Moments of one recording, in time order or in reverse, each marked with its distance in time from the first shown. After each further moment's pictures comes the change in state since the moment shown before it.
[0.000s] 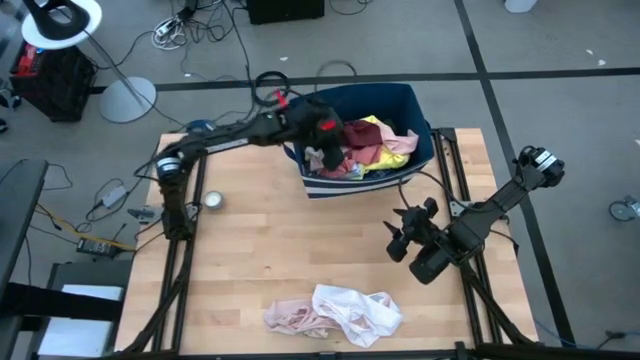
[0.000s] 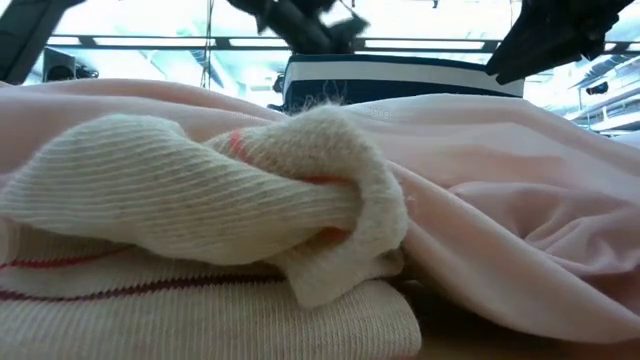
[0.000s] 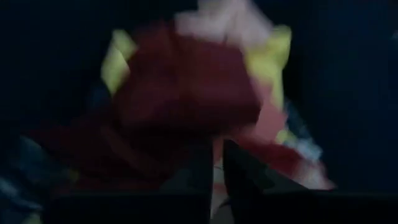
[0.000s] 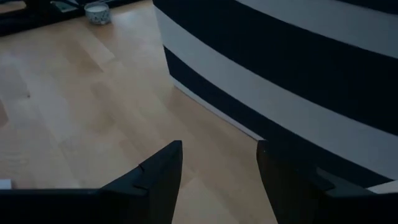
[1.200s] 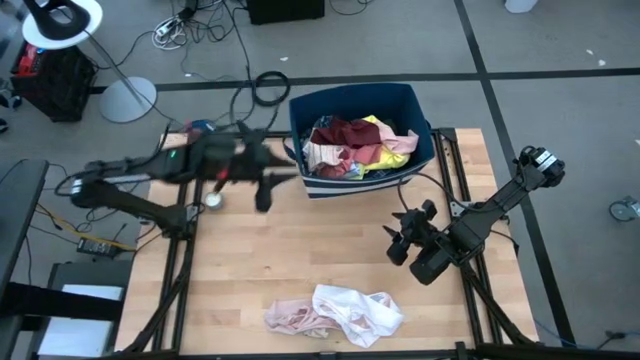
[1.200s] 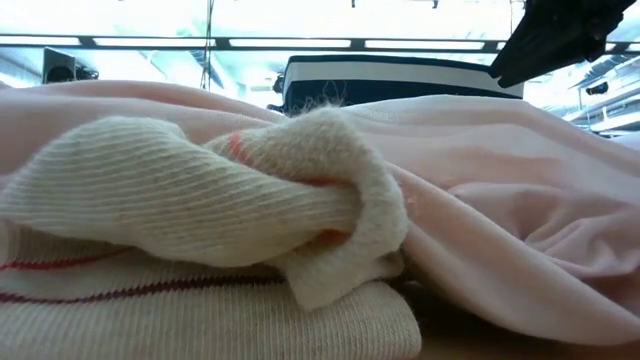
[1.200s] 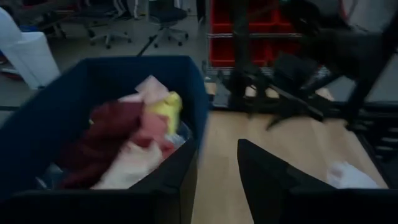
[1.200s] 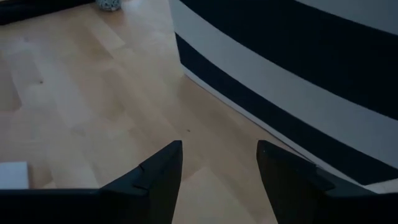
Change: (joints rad) left arm -0.305 -0.684 -0.447 0.096 -0.170 0.053; right arm 0.002 -0.001 0.000 0.030 -0.055 -0.037
